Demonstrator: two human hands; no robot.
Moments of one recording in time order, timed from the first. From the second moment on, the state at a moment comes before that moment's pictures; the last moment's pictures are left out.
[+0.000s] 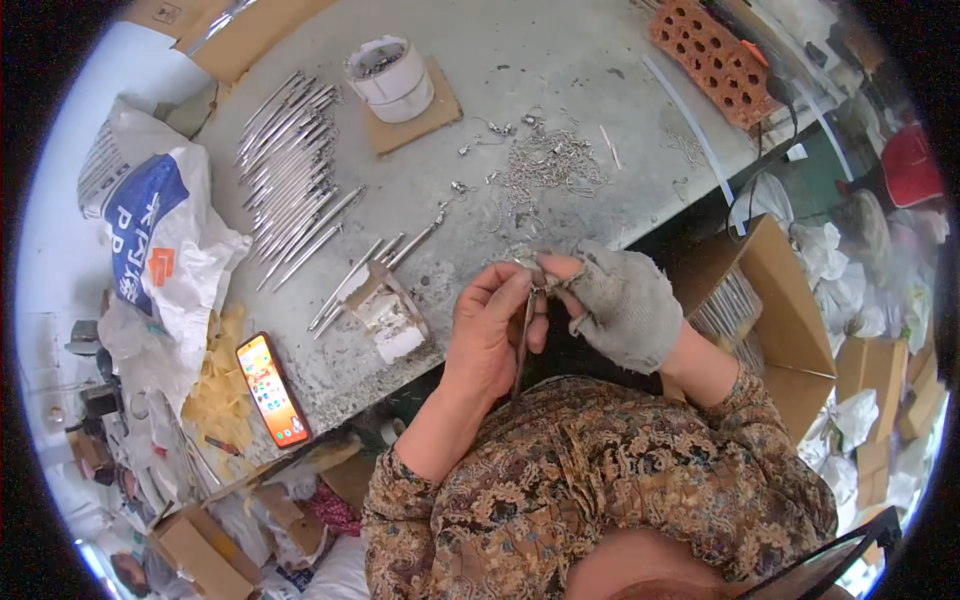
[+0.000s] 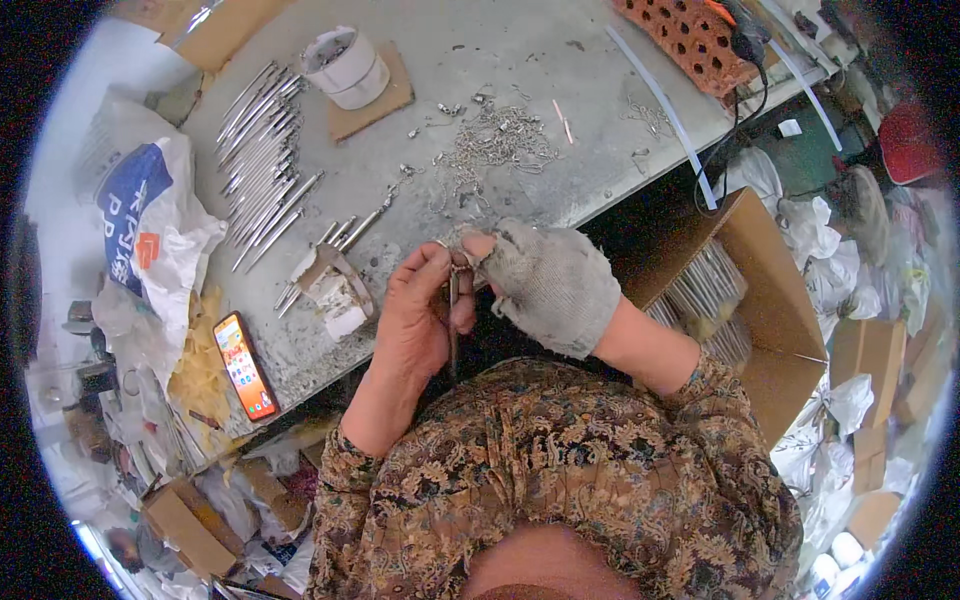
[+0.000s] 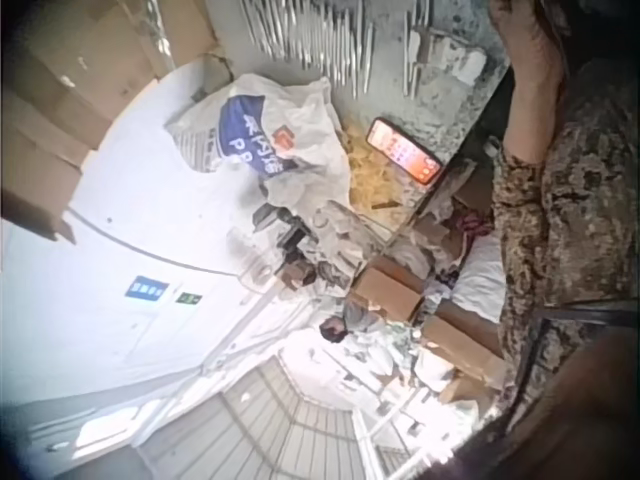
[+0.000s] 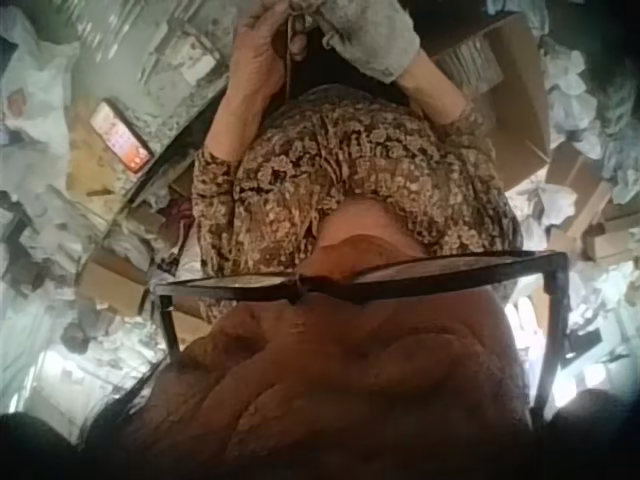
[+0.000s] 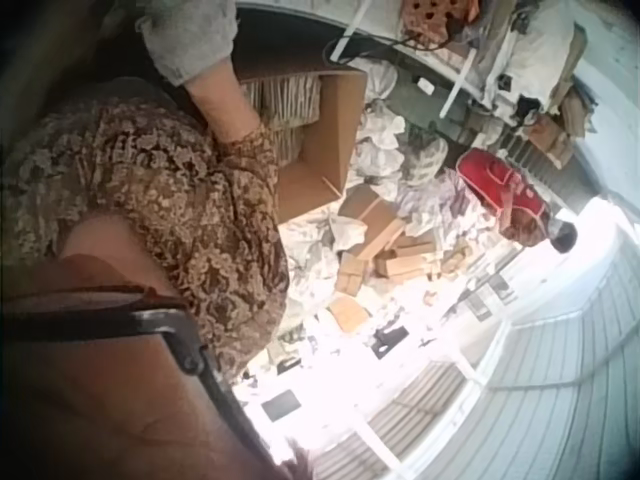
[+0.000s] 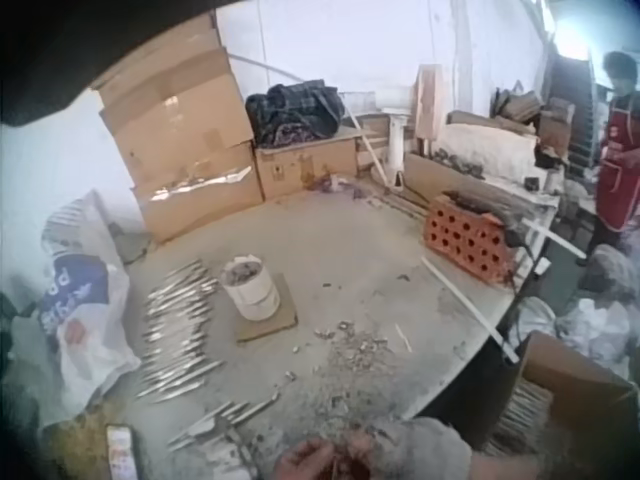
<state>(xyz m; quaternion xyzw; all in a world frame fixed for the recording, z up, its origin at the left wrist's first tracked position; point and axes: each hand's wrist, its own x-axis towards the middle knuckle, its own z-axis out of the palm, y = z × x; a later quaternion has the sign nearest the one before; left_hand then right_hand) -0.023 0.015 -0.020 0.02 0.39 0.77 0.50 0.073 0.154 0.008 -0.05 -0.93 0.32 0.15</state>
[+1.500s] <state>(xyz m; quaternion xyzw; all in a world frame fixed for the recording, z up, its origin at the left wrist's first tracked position) -0.008 0.018 -0.030 0.37 0.76 0.54 0.05 0.064 0.149 -0.024 -0.12 -0.84 0.51 0.14</state>
